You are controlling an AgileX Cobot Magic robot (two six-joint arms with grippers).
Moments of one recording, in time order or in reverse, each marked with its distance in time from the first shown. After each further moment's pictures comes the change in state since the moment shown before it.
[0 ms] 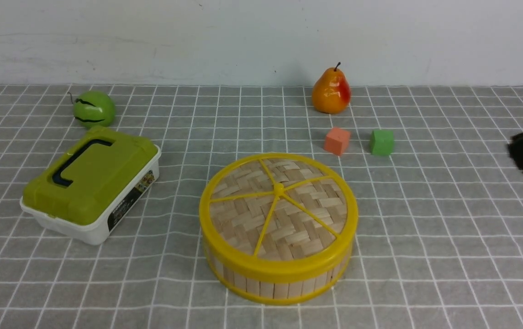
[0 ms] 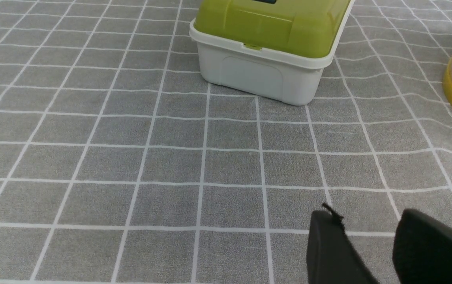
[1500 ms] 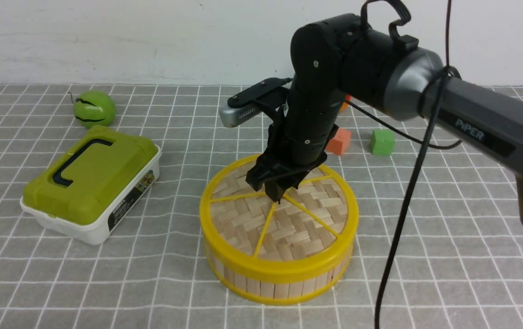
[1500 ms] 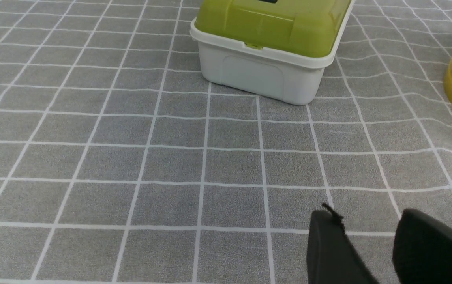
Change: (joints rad) right arm 0.338 1.039 -0.693 -0.289 -0.020 0.348; left arm 0.000 0.000 0.000 0.000 0.000 0.000
